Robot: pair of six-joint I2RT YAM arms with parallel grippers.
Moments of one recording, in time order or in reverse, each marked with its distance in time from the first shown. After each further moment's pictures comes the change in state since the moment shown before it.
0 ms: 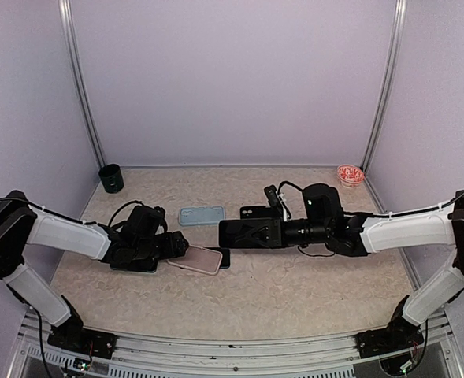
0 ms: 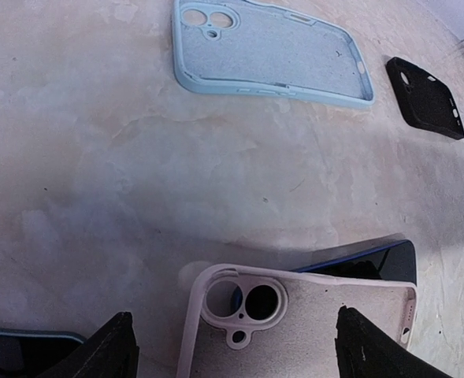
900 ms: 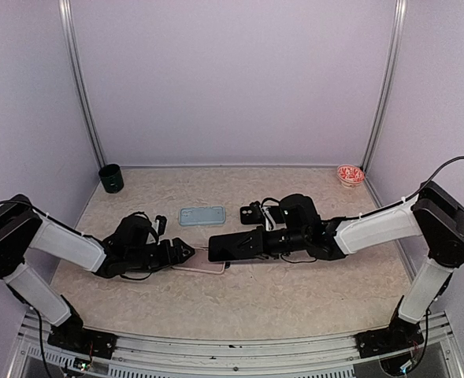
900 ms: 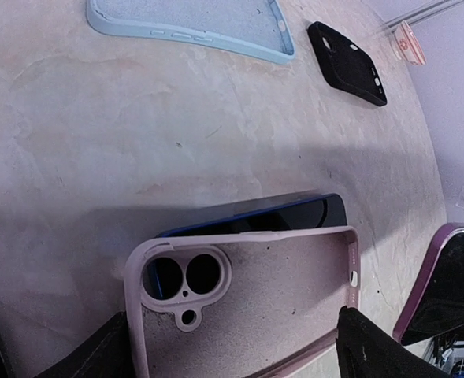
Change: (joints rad) left arm 0.029 0.008 -0.157 0.312 0.273 -0.079; right arm 0.041 0.203 0.064 0.045 -0.003 0.182
